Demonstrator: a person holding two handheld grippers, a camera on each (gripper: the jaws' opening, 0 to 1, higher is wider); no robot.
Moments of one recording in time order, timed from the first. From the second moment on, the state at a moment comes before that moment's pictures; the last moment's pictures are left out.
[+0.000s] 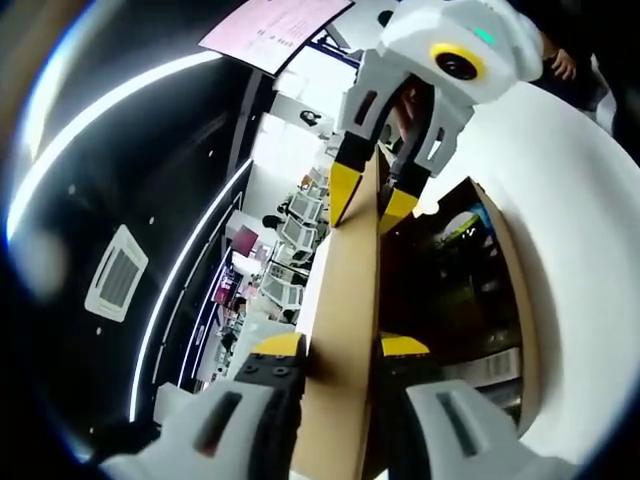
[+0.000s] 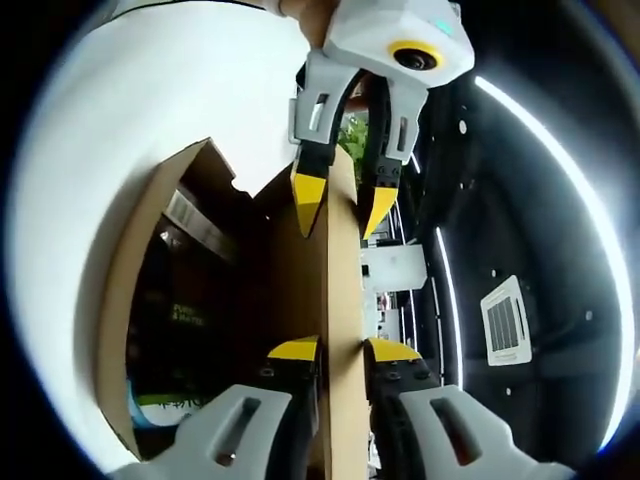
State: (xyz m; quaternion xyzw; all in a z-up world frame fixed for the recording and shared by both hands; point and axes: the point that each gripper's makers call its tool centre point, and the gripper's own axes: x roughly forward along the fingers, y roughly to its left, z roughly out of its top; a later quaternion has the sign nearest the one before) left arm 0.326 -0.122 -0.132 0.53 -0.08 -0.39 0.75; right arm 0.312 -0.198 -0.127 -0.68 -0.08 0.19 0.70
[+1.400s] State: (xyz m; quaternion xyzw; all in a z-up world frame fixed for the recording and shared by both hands) left arm 0.343 -0.123 -0.123 0.55 -0.07 -0.38 0.74; right arm 0.326 -0.200 -0.118 -0.69 -0.08 0.18 0.70
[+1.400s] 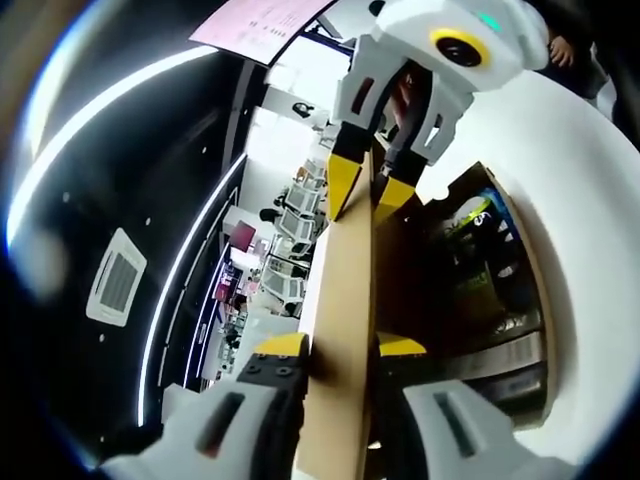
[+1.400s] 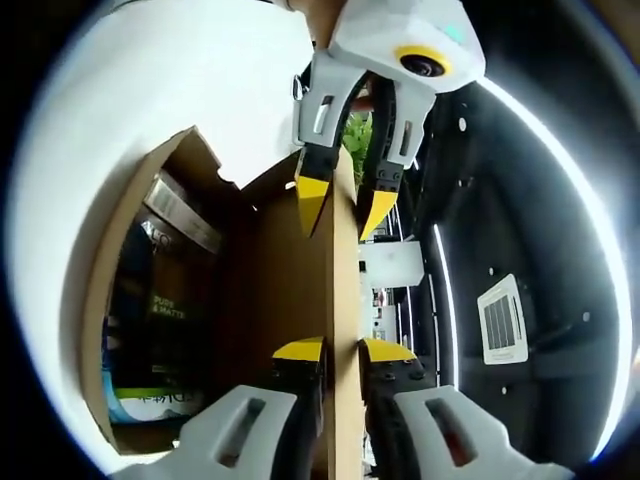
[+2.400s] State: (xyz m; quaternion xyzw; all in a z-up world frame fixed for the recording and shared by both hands) left arm 0.324 -0.116 -0.105 0.56 -0.09 -0.37 0.73; right arm 0.328 -0.201 -0.117 -0.70 -0.08 0.15 0.69
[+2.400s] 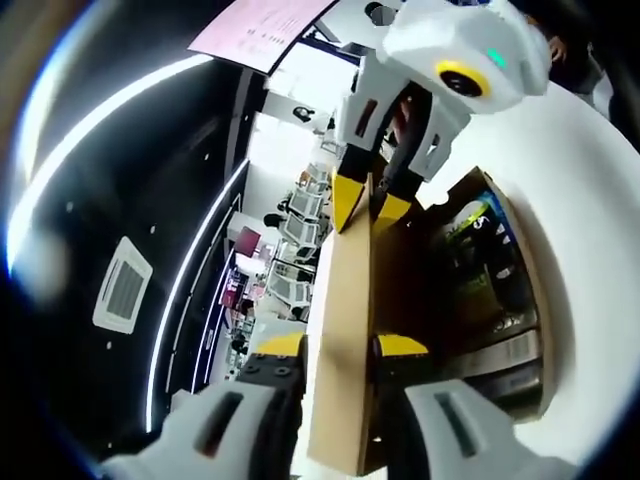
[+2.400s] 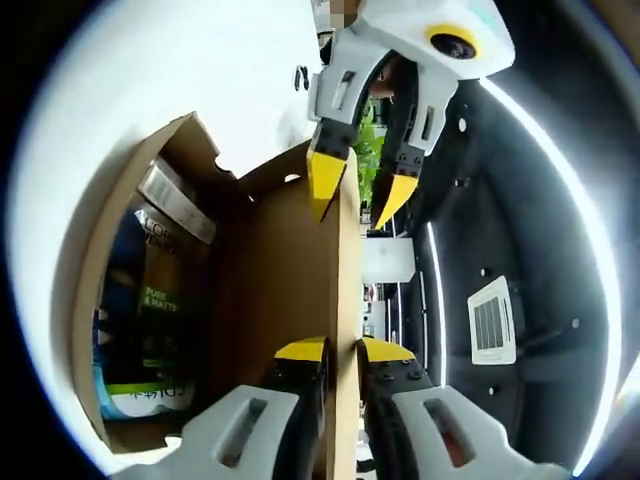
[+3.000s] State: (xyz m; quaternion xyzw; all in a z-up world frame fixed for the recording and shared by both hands) left arm 0.274 -0.072 -0.163 0.61 -0.01 -0.42 0.67; right arm 0.326 -0.202 -0.117 -0.70 -0.08 0.15 0.70
